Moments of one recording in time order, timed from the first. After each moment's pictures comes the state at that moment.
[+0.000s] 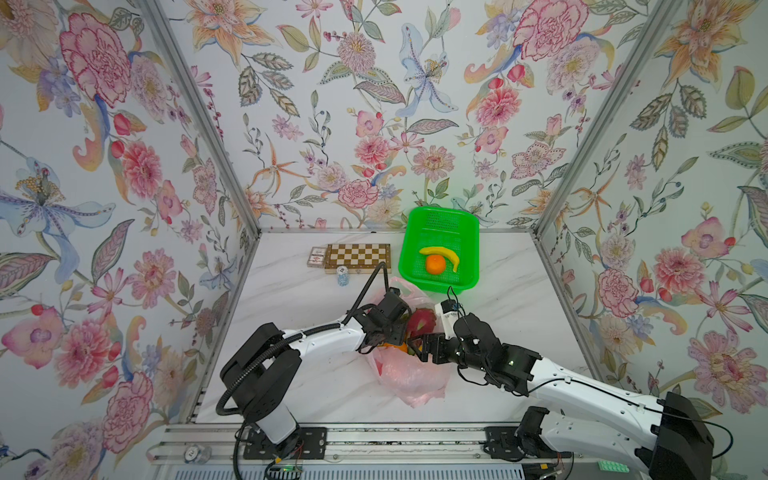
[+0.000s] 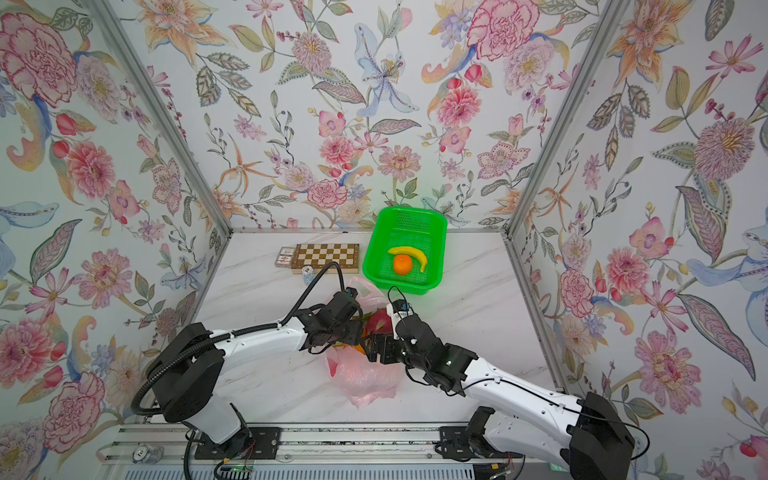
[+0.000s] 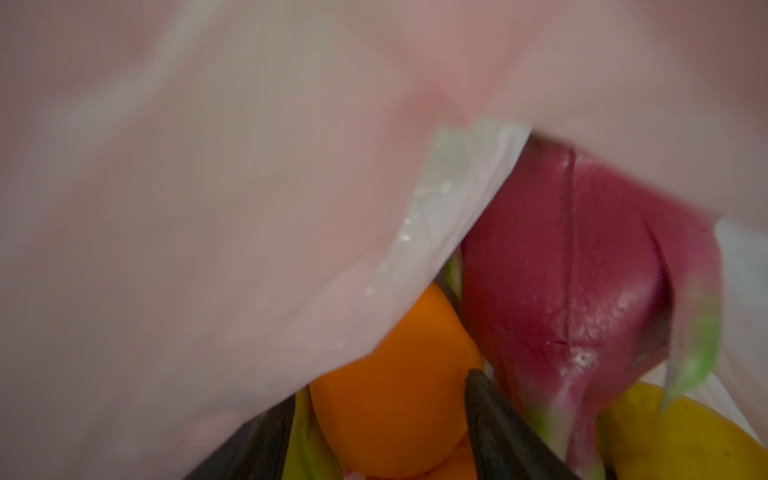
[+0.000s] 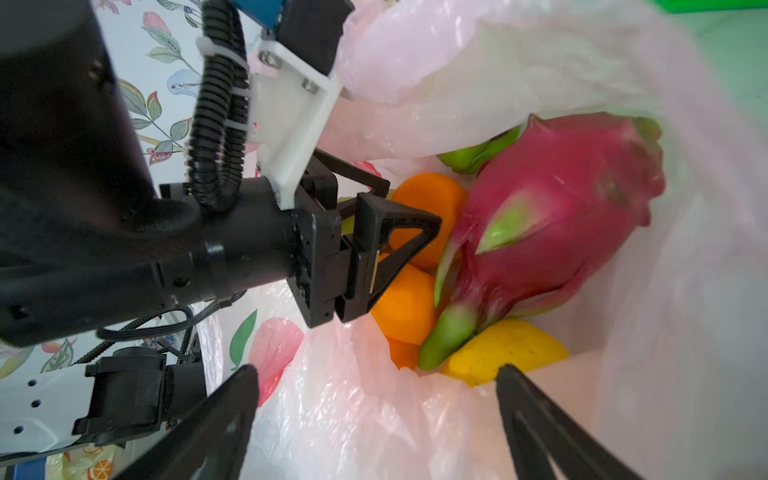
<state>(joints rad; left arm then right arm) -0.84 1.66 1.00 -0.35 -0.16 -0.44 0.92 1.04 0.61 -0.16 -0.04 0.77</state>
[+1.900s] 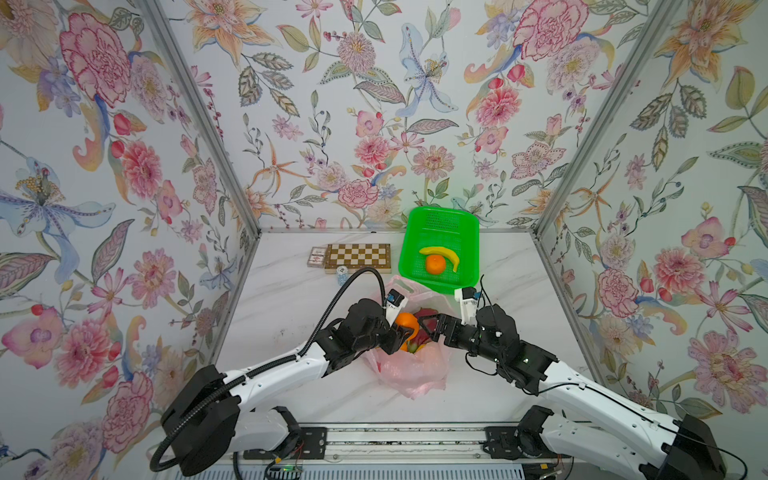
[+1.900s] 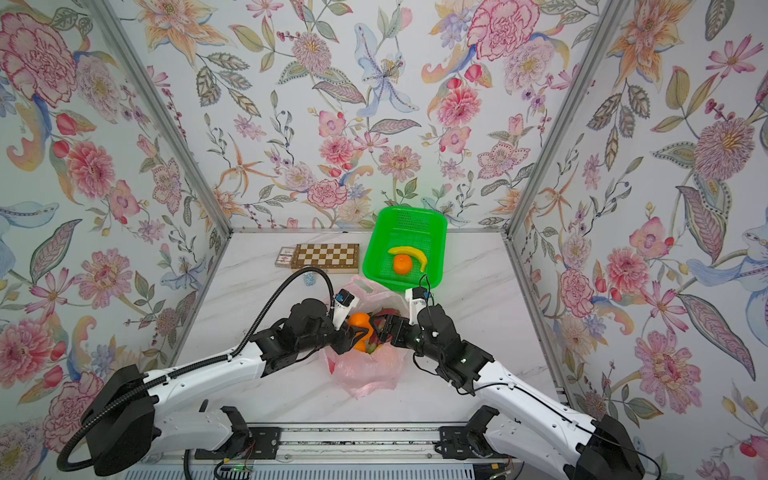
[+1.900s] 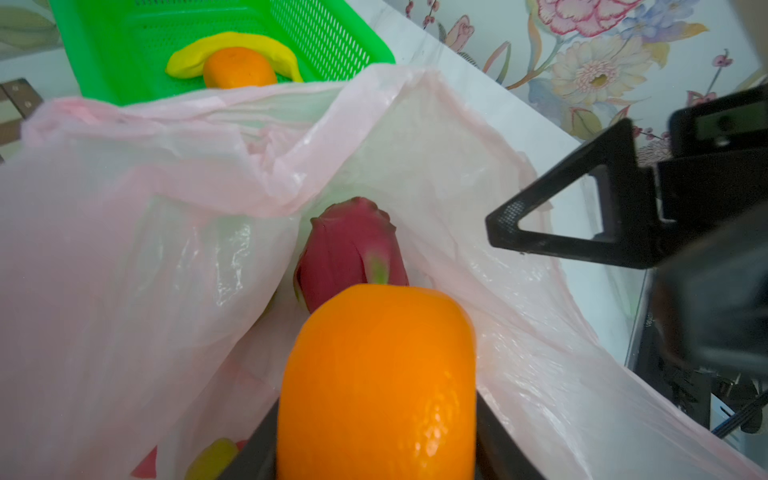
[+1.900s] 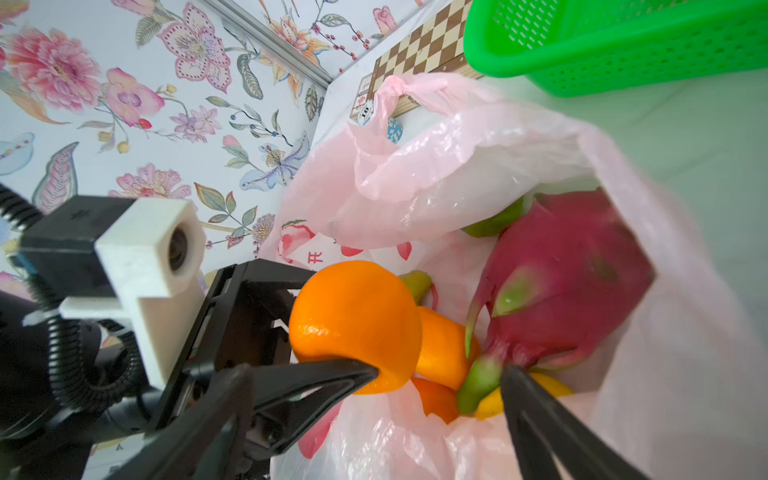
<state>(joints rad) -0.84 1.24 0.70 0.05 0.15 -0.14 0.76 0.94 0.57 -0.03 -0.15 0.89</state>
